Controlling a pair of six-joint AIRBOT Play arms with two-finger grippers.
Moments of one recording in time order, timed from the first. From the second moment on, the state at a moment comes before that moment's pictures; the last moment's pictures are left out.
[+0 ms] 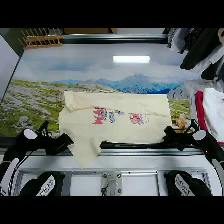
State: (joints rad) left arm 0.22 -0.99 0.35 1.10 -1.08 -1.60; right arm -0.31 -0.94 0.34 -1.10 0.82 1.83
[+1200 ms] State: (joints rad) left arm 0.11 -1.08 0.79 1.07 -1.23 -1.54; right arm -0.31 -1.09 0.81 -1.28 1.15 1.81
